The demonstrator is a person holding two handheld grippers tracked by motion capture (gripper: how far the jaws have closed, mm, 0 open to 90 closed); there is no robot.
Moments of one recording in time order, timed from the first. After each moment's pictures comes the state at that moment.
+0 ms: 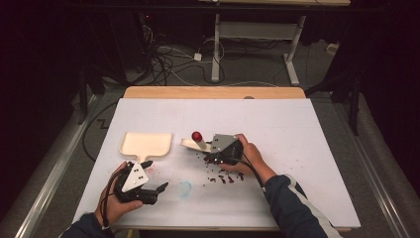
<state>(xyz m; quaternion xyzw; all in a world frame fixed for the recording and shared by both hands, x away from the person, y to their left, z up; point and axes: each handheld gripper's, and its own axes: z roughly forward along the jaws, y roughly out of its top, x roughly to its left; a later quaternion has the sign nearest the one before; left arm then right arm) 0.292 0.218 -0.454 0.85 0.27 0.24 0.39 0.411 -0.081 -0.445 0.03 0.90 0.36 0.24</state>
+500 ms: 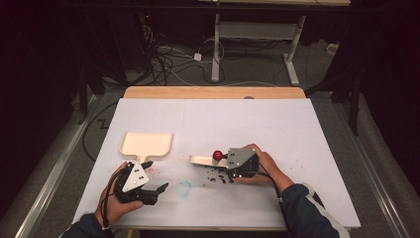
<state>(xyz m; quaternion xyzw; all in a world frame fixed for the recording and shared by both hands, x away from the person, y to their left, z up) 0.291 0.217 -0.454 0.85 0.27 0.24 0.38 0.381 -0.125 -0.445 -0.03 0.90 0.38 0.20</state>
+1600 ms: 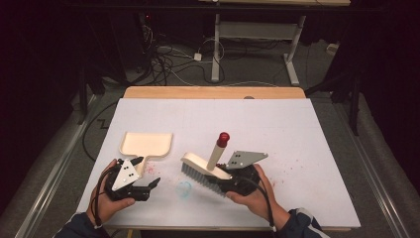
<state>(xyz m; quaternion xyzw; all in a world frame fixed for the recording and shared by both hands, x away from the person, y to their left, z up) 0.292 0.241 -0.445 0.83 0.29 0.26 0.39 0.313 -0.103 -0.411 0.22 0.85 0.48 0.08</state>
